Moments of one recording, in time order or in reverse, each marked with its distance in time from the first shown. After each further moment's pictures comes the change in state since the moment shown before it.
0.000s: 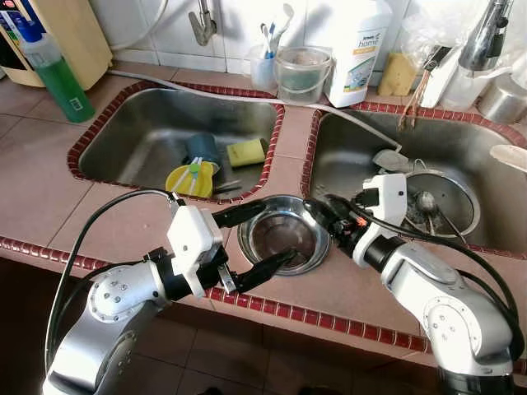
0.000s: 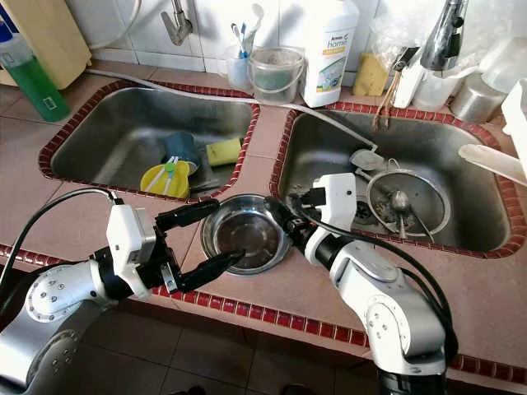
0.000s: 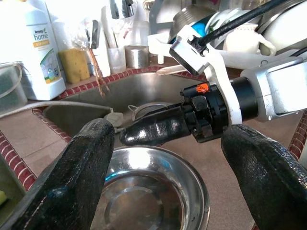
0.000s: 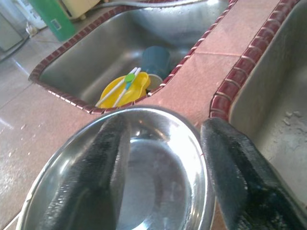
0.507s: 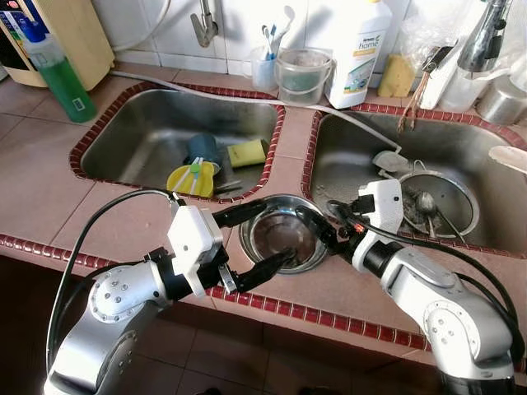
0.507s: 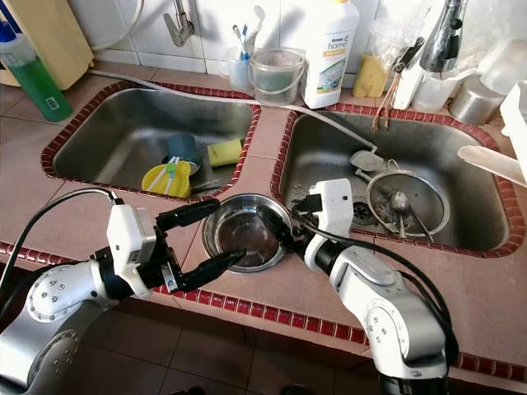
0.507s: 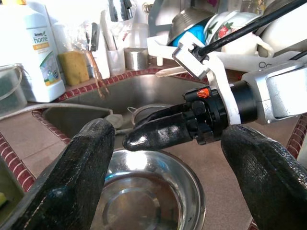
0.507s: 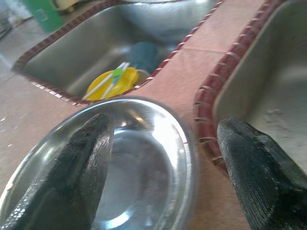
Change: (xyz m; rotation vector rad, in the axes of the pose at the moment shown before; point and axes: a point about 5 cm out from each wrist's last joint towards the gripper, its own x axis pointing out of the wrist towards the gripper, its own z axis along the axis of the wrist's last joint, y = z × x) left arm 0.001 0.000 0.000 -0.001 -0.003 0.000; right arm -0.002 -0.007 -0.003 -0.043 0.003 -0.061
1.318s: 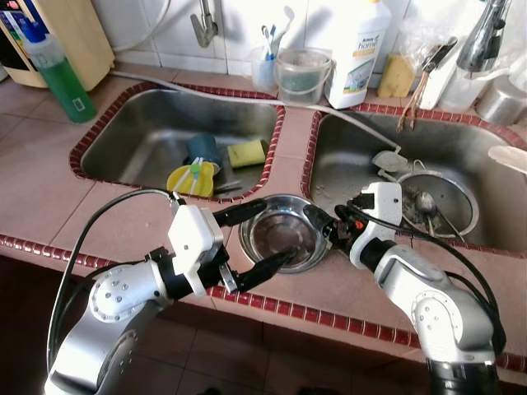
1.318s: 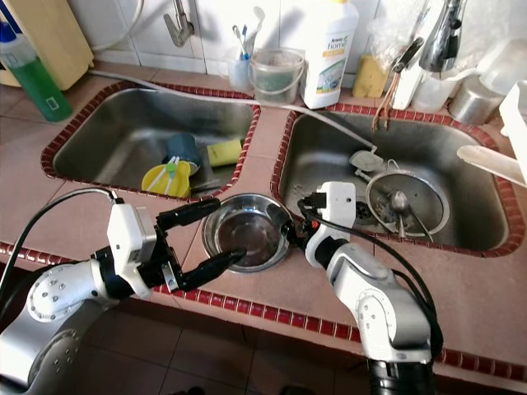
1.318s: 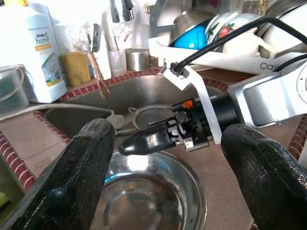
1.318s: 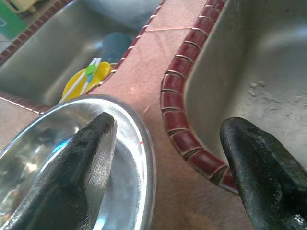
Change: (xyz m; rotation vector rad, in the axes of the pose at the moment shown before) left arm 0.001 0.000 0.000 0.000 -0.002 0.007; right arm 0.016 -0.016 -0.006 0.126 0.052 -0.109
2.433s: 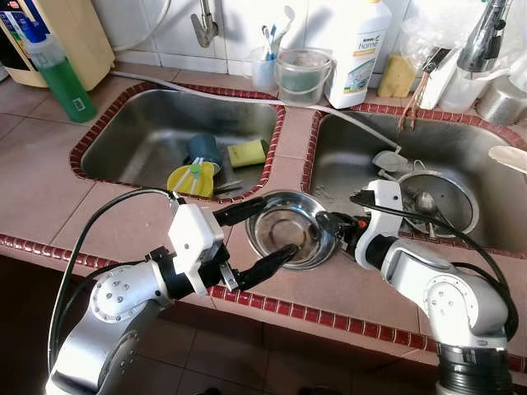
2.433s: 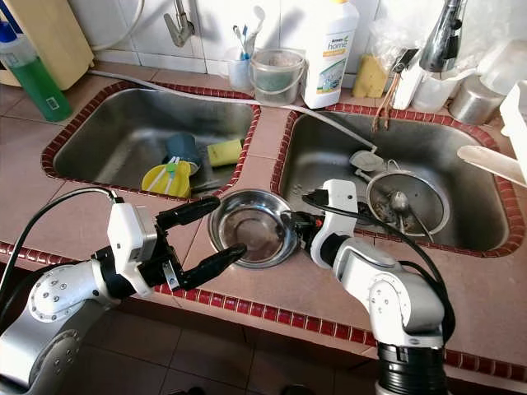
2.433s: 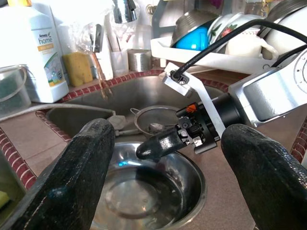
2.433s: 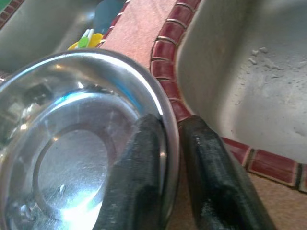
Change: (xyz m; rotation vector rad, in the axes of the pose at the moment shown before) left arm 0.001 0.000 0.000 -0.004 -0.004 0.009; right arm -0.004 -0.007 0.000 0.035 0.131 -0.011
